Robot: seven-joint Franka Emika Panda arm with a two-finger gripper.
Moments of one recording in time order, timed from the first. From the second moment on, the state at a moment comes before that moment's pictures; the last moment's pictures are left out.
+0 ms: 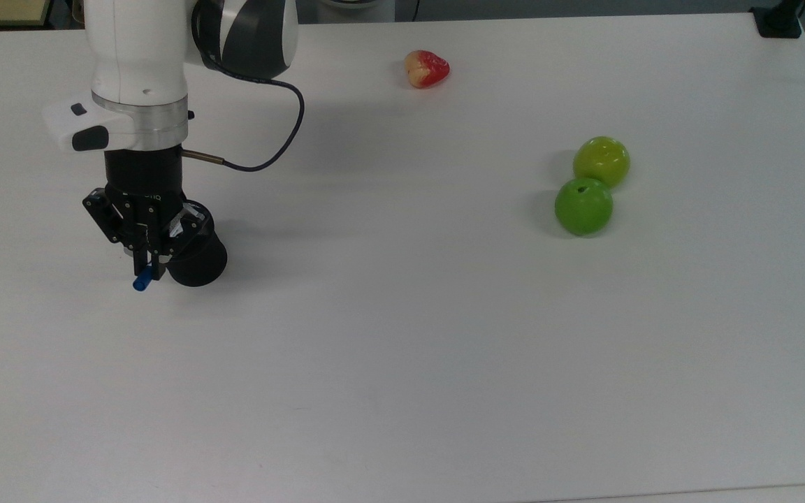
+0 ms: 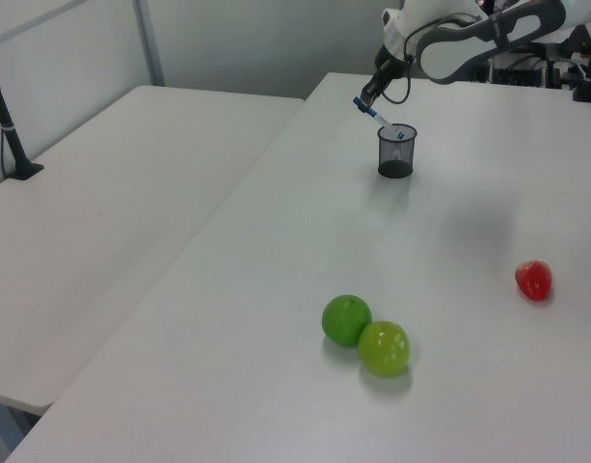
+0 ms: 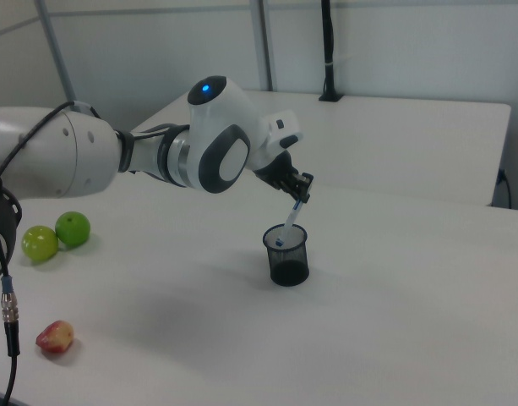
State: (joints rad) arm -0.18 0.48 0.02 -1.58 -0.12 2.62 0.01
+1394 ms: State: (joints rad) arm -0.18 0.48 0.02 -1.60 -0.12 2.62 0.01
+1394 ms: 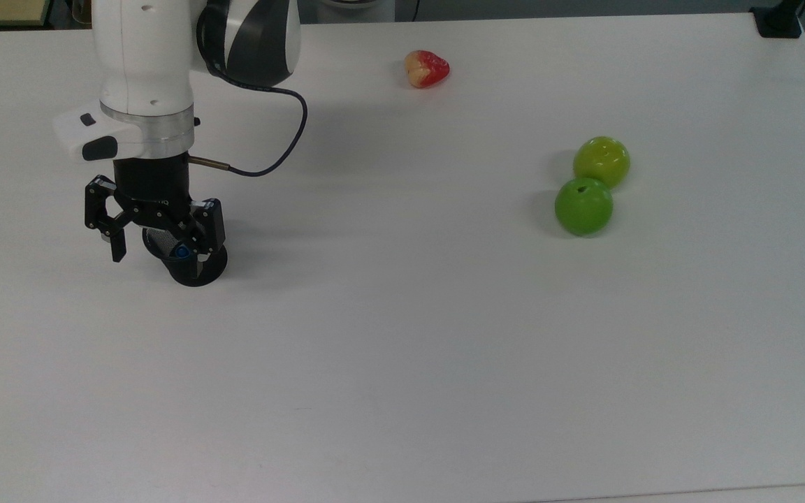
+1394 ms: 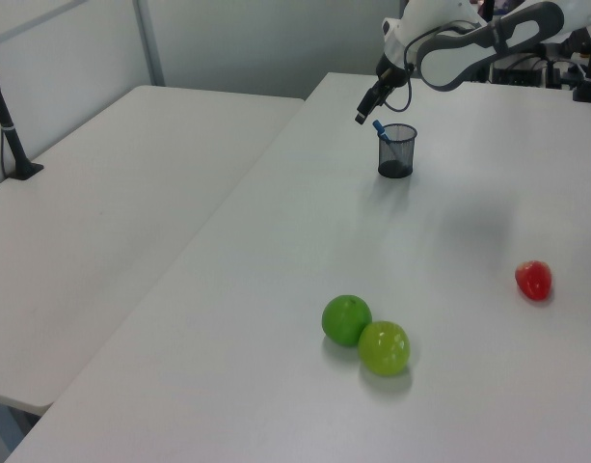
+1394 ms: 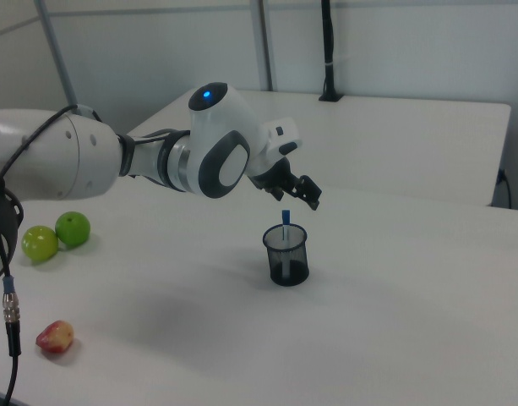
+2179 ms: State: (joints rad) arm -0.07 0.39 0.03 -1.54 -0.12 2.37 0.01
